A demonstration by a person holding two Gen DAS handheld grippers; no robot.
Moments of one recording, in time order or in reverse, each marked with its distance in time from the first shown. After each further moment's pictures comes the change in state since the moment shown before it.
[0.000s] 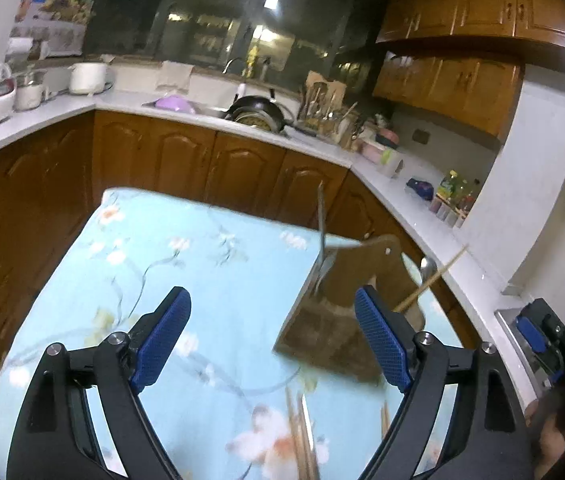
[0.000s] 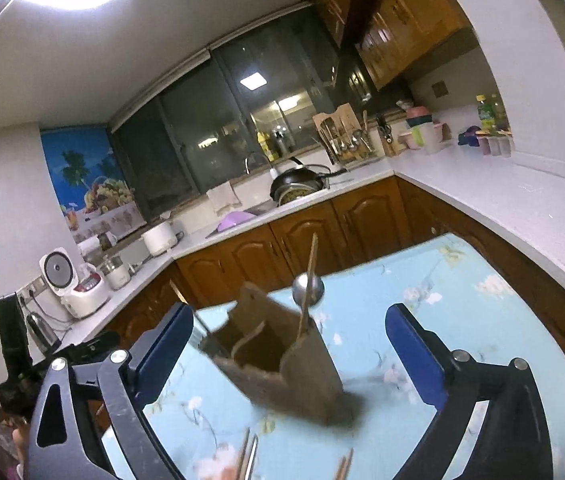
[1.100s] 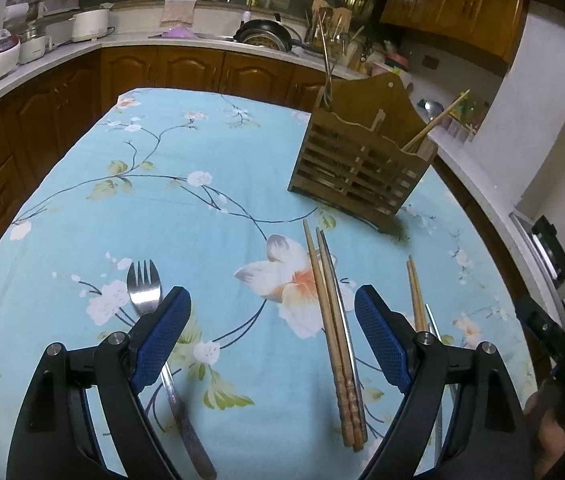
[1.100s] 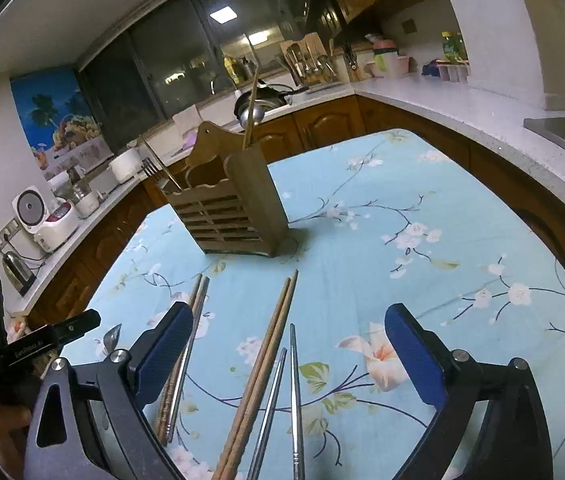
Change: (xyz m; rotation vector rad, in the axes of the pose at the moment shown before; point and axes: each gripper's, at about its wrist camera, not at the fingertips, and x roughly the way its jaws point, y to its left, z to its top) left arm -0.019 -0.007 -0.125 0.044 0.249 0.060; right arm -0.052 -0.024 -0.120 0.000 0.255 -0.135
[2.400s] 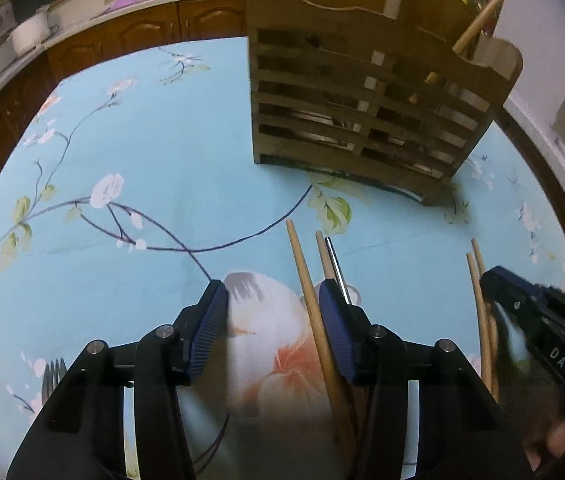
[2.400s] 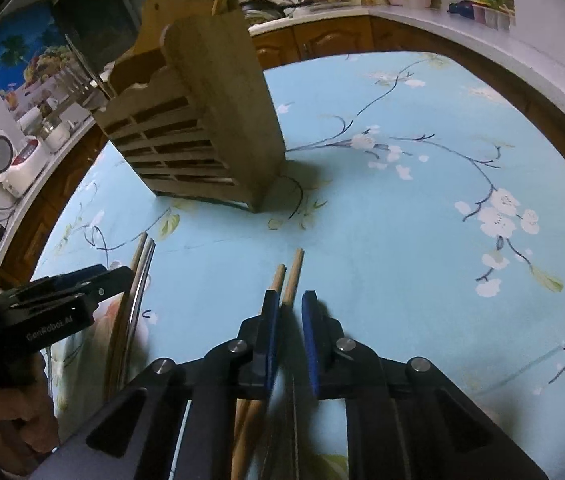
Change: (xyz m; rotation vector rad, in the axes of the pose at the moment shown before) left arm 0.142 -0.042 0.042 0.226 0.234 0.086; right arm 0.137 0.008 0.011 -0.065 0.314 -0.057
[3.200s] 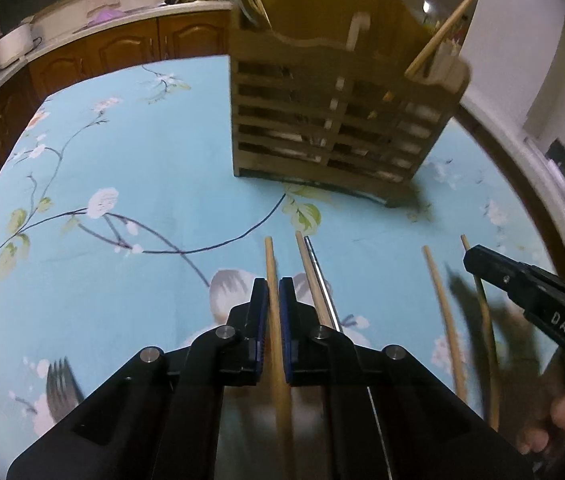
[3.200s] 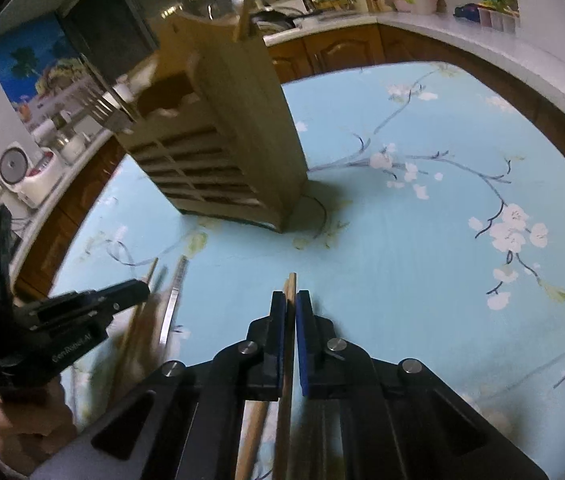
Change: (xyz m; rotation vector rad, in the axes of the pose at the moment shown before) left arm -0.035 0.009 -0.009 0.006 -0.065 -0.116; right arm -0.015 0.007 0.007 0.020 -0.049 0.074
